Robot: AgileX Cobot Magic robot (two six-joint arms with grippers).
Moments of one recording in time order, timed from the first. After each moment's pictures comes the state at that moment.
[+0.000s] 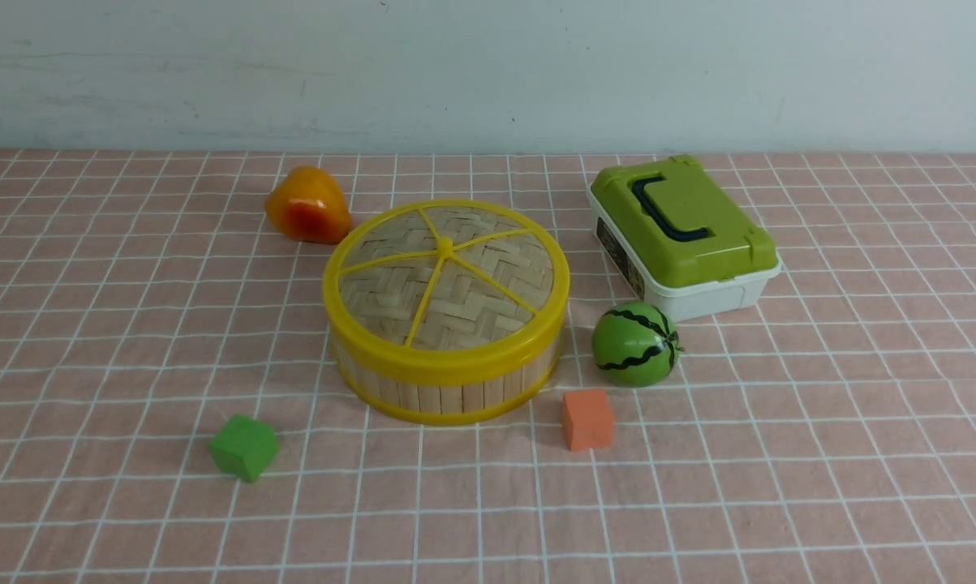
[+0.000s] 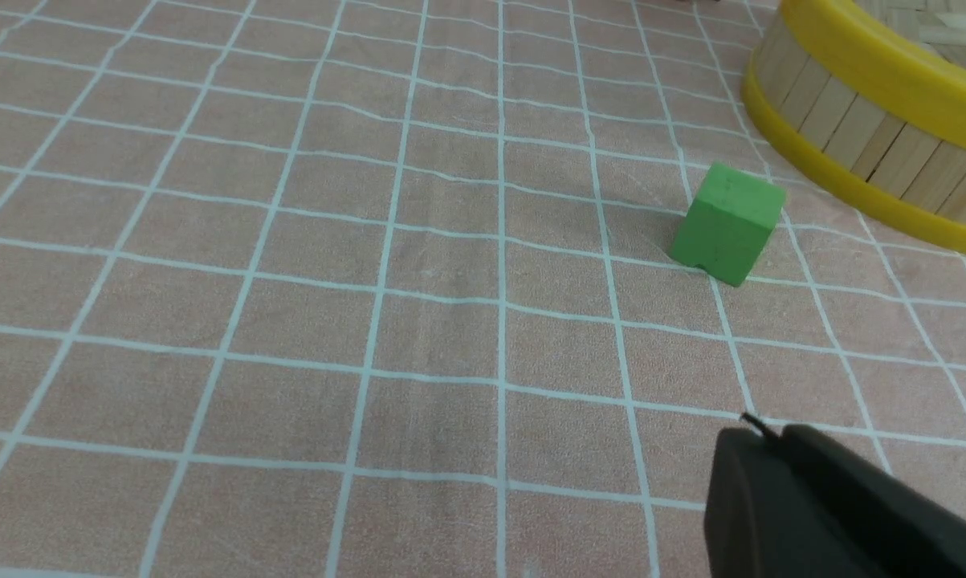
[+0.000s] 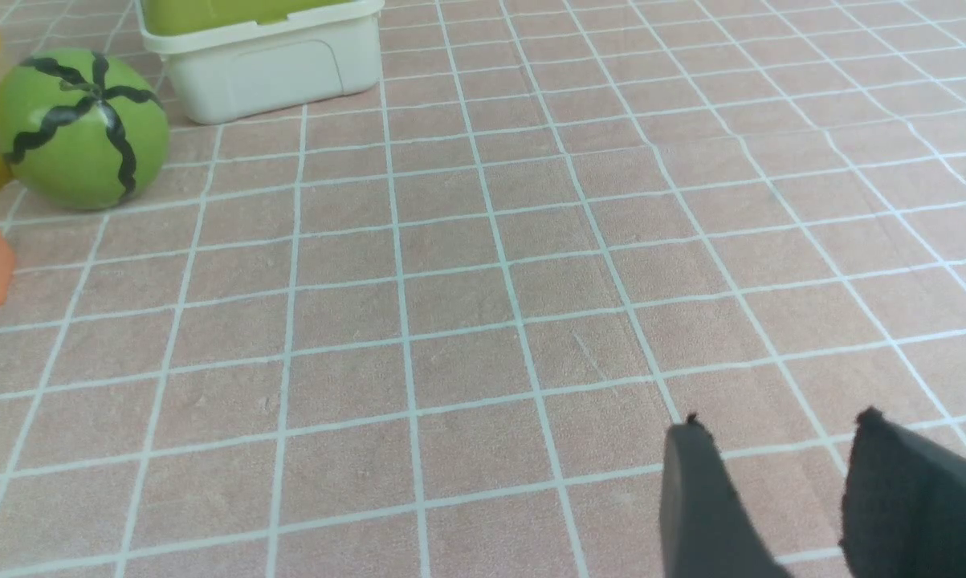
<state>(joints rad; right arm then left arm) -0.11 -0.01 0.02 0.02 0.39 0.10 -0.03 -0.01 0.03 0.00 0.38 -0.23</state>
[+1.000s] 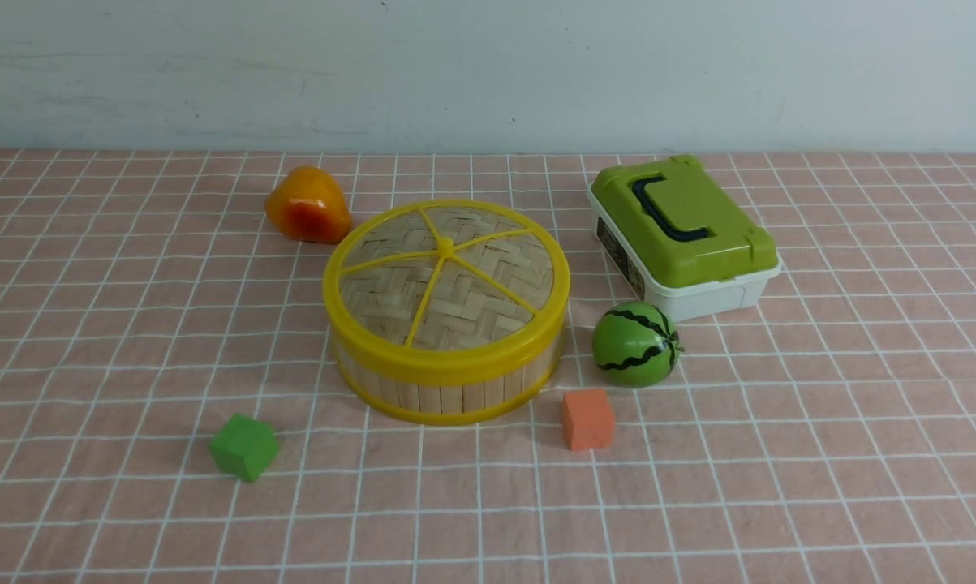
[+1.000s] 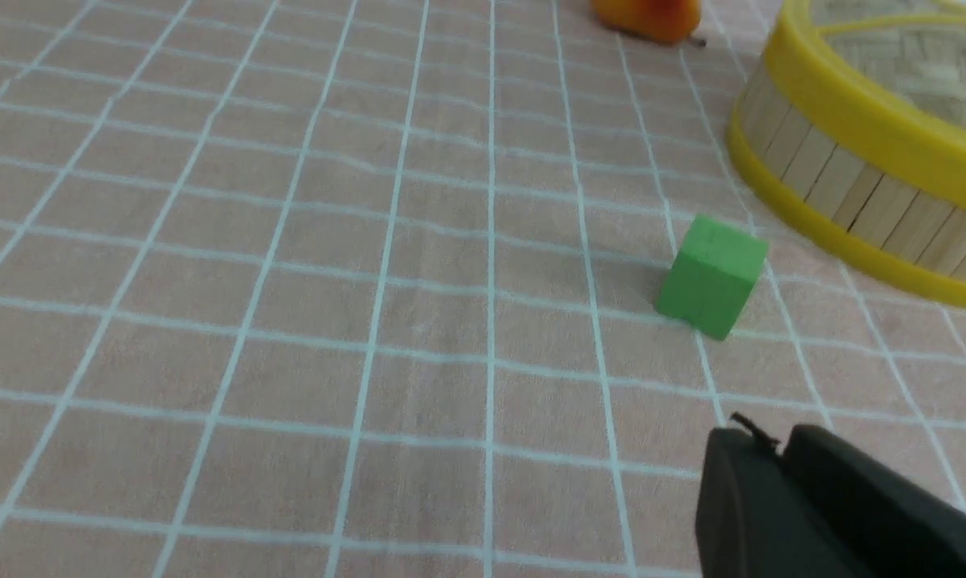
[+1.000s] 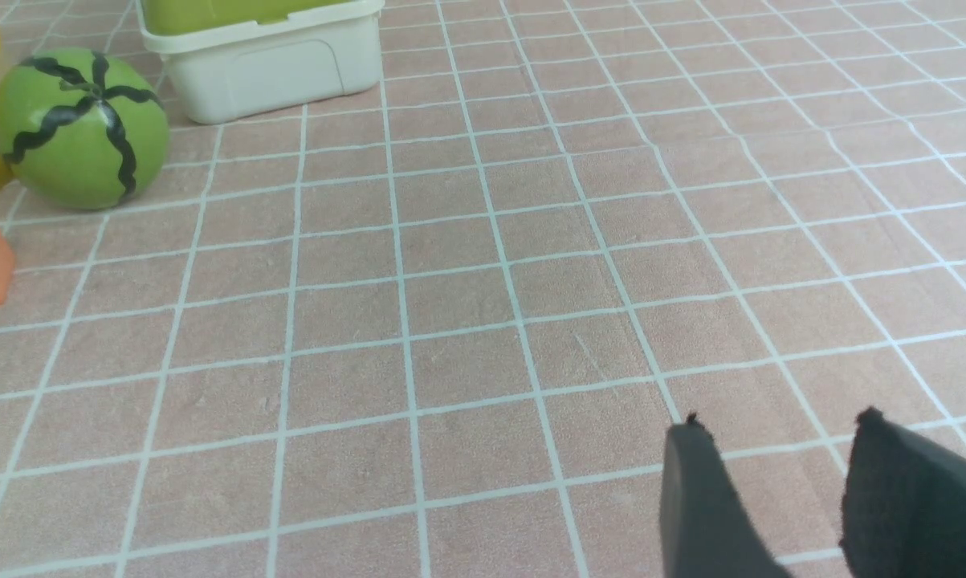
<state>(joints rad) -0.11 -0.01 0.02 0.02 0.39 0.10 -0.03 -0.01 0.03 0.00 0.27 -0.23</state>
